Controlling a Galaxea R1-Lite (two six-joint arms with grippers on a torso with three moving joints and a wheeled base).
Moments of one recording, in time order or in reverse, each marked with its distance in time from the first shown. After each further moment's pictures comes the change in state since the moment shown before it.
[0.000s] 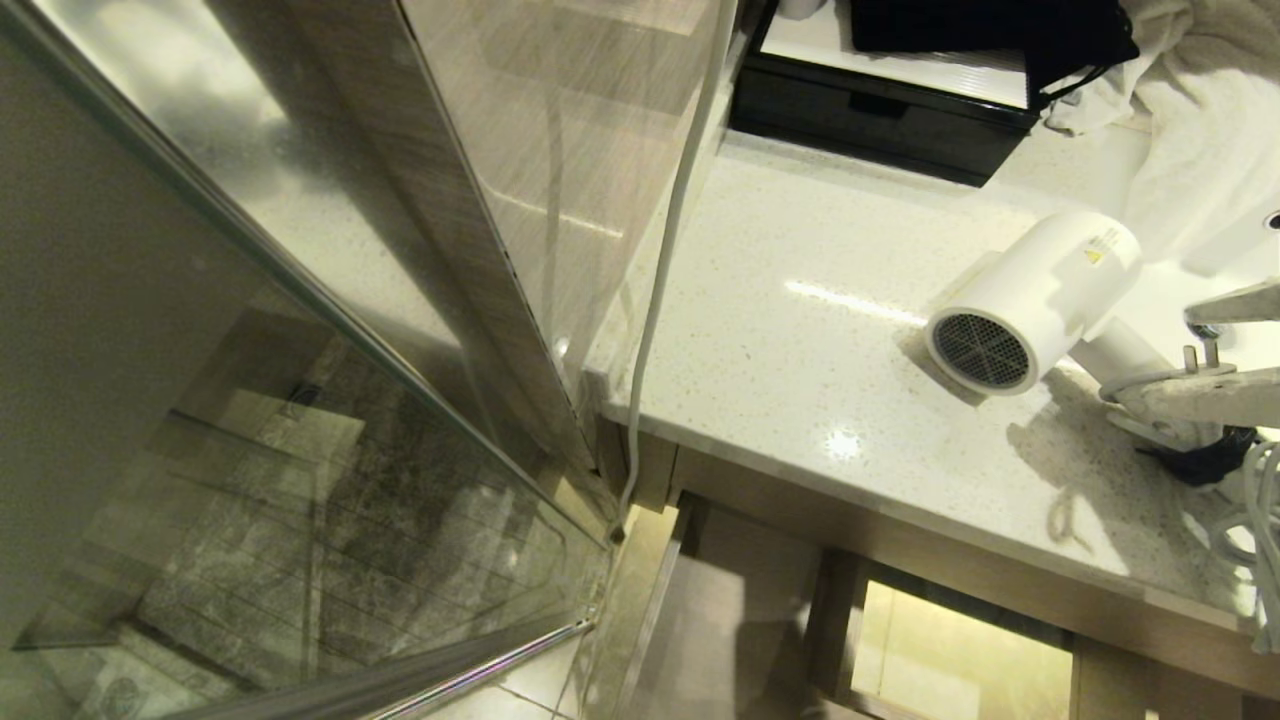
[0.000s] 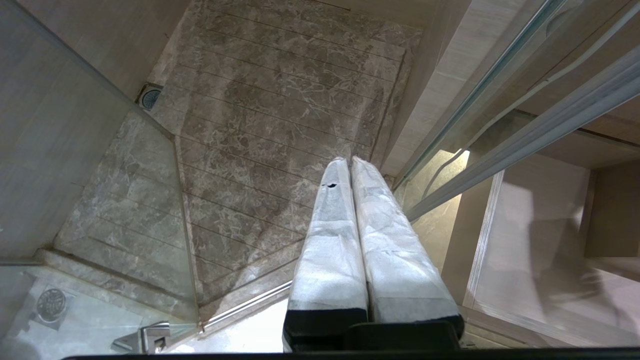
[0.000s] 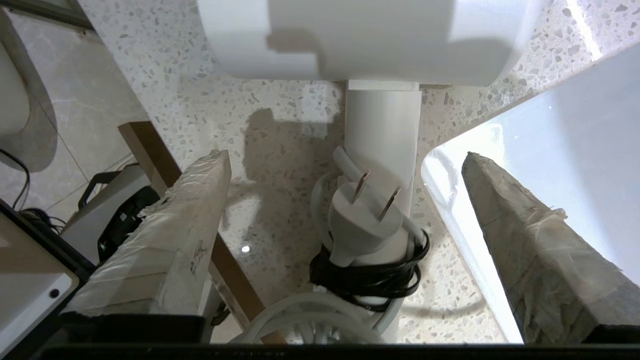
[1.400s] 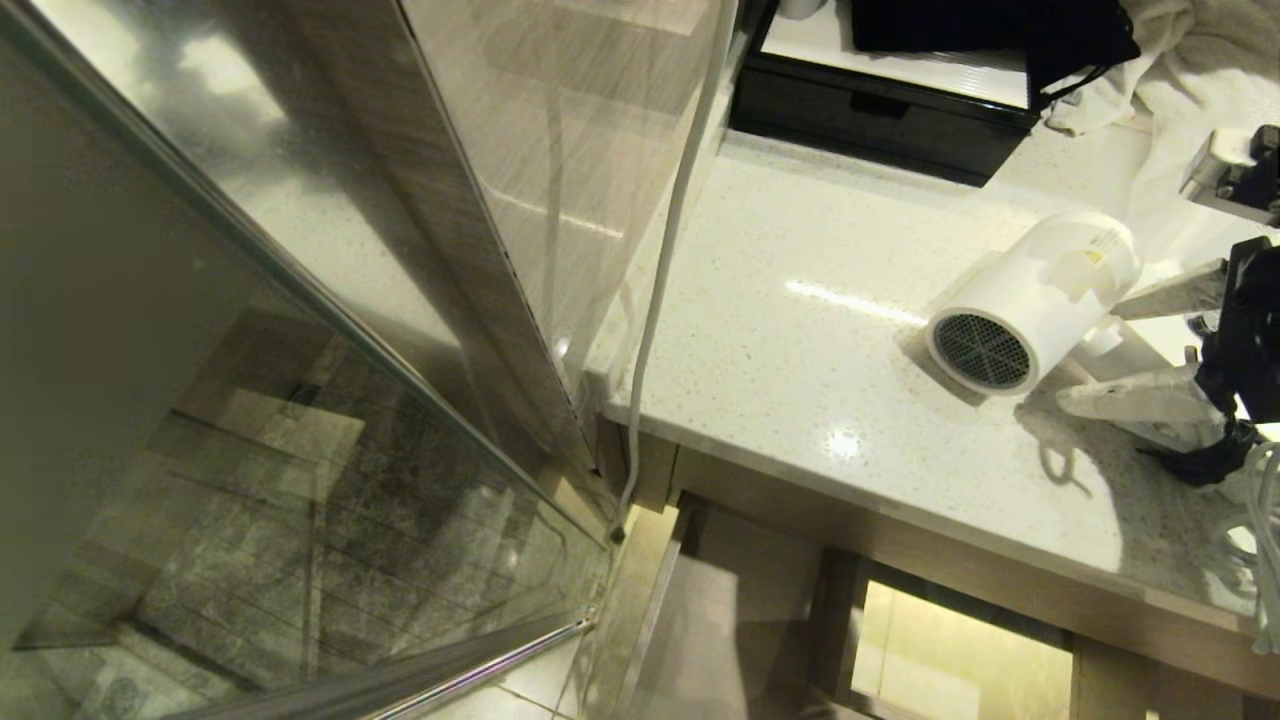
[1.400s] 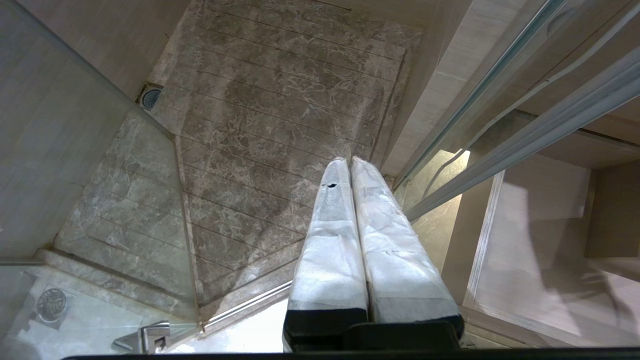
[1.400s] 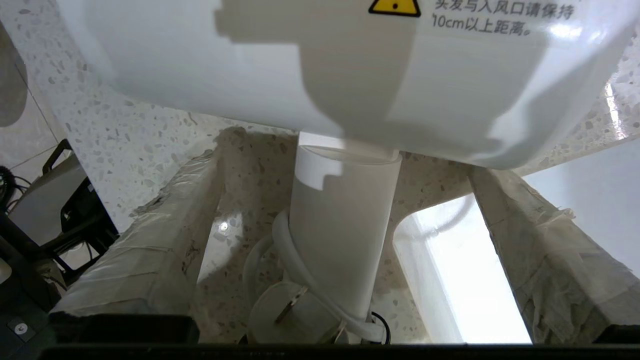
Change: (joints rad) left arm 0.000 0.000 0.000 0.000 0.000 0.000; right arm 0.014 0.155 -0.026 -0.052 -0.007 -0.128
